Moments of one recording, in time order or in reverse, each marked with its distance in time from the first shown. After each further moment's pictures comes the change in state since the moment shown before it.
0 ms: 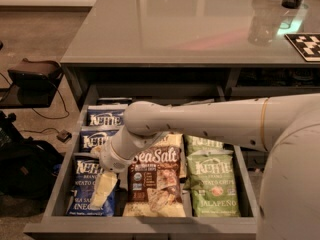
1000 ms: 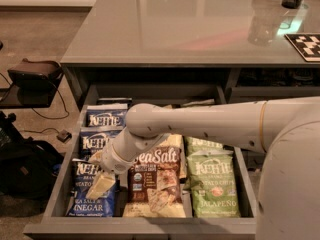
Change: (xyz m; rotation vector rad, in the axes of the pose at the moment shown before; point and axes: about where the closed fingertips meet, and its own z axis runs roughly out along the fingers) arm 0.004 0.002 0.006 -0.022 -0.027 0.002
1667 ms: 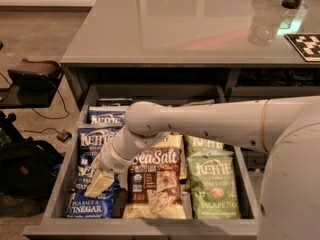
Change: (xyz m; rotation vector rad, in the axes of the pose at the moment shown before) arm -0.005 0.001 -0.005 0.000 0.000 0.000
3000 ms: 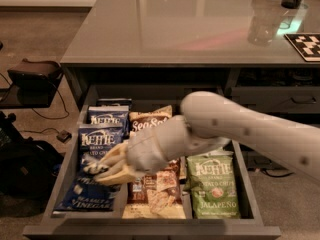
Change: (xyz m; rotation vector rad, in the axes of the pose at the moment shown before) arm -0.065 0.093 -0.132 0.082 -0.332 -0.161
